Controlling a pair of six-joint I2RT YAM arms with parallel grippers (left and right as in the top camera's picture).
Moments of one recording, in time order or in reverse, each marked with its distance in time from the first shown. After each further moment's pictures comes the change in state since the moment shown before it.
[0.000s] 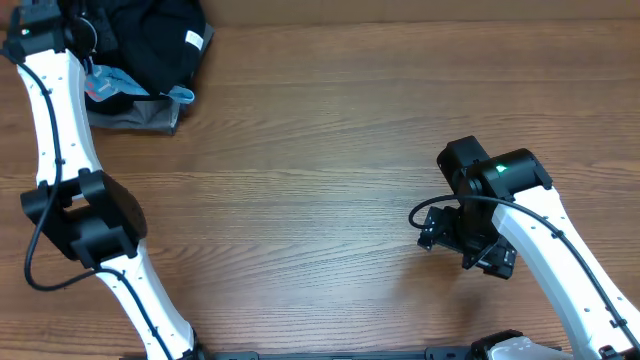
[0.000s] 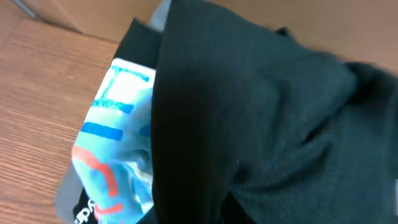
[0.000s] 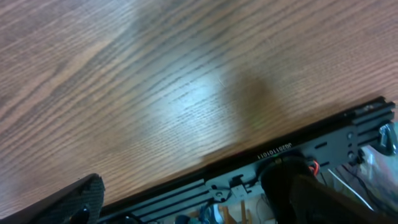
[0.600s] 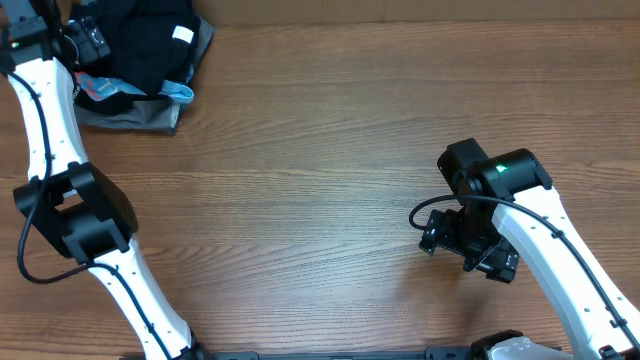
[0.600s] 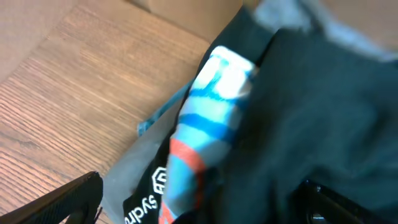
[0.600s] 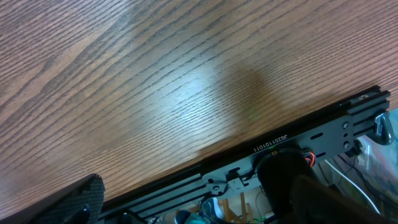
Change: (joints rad) left arm 0.053 0.049 0.006 0.043 -0.123 -0.126; right arm 0.000 0.000 0.000 -0.025 0.000 0.018
